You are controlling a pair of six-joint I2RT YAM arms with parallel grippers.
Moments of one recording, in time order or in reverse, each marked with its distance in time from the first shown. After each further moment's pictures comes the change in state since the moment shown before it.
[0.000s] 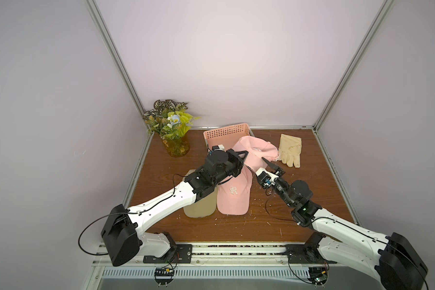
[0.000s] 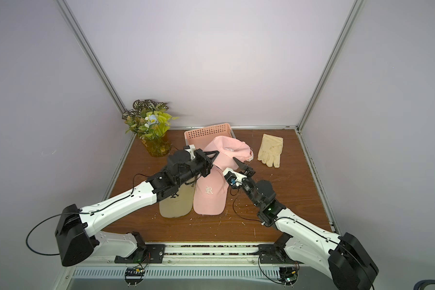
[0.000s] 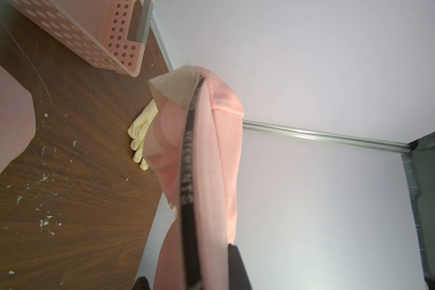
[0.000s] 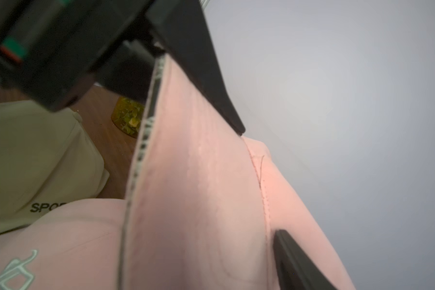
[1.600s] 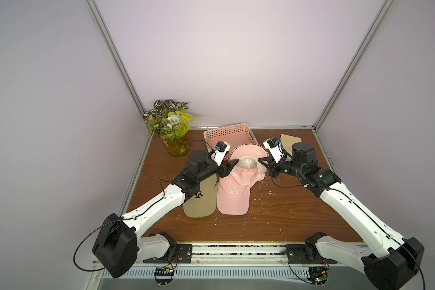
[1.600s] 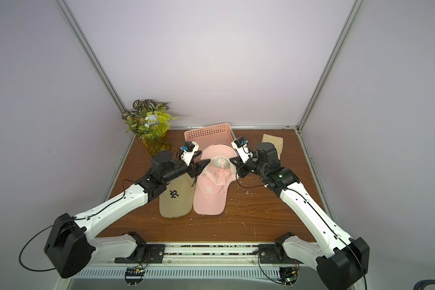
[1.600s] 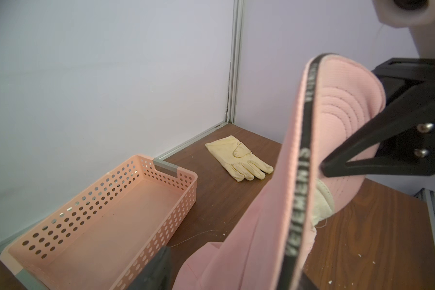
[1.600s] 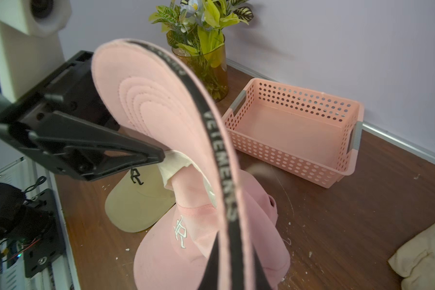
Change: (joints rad) left arm 0.249 -0.091 -0.198 0.090 0.359 1.727; right arm -0.255 0.121 0.624 -1.086 -0.497 0.650
